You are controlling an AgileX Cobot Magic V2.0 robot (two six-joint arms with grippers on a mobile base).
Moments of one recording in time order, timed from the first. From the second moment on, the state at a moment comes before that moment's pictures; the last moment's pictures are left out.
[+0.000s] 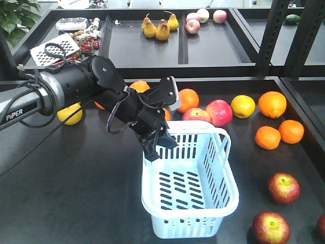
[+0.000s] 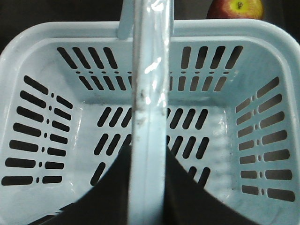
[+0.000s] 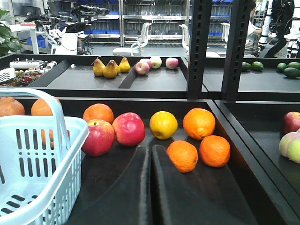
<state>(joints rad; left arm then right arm) -0.48 2.03 -1.69 -0.70 1.01 1.28 0.01 -0.01 0.03 0.03 0.11 -0.09</state>
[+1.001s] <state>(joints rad) -0.48 2.03 -1.70 -0.65 1.01 1.21 0.01 -0.01 0.03 0.03 0.11 -0.09</state>
